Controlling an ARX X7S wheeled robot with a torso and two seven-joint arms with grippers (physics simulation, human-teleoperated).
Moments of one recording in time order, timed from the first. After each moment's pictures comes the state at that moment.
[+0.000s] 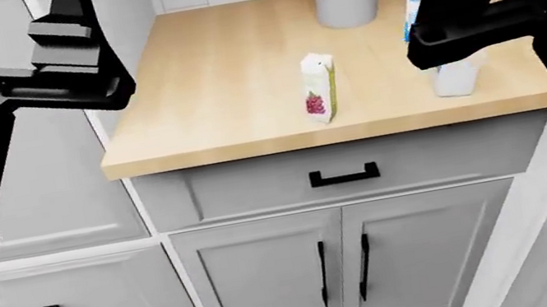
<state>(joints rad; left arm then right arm) -1.02 -0.66 0.13 0.83 -1.09 -0.92 -0.66 1.16 0.62 0.00 -0.77 1.63 1.18 1.13</state>
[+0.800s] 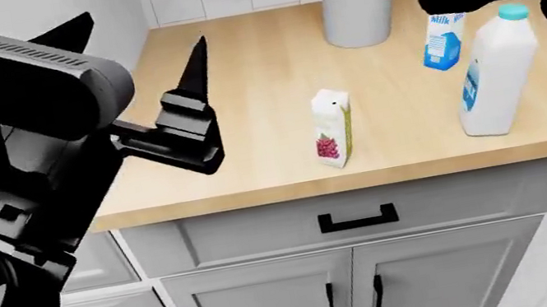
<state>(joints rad) -1.02 -0.62 0.23 0.76 -1.27 -0.99 -0.61 1.27 0.61 -0.09 -0.57 1.83 1.09 1.40</state>
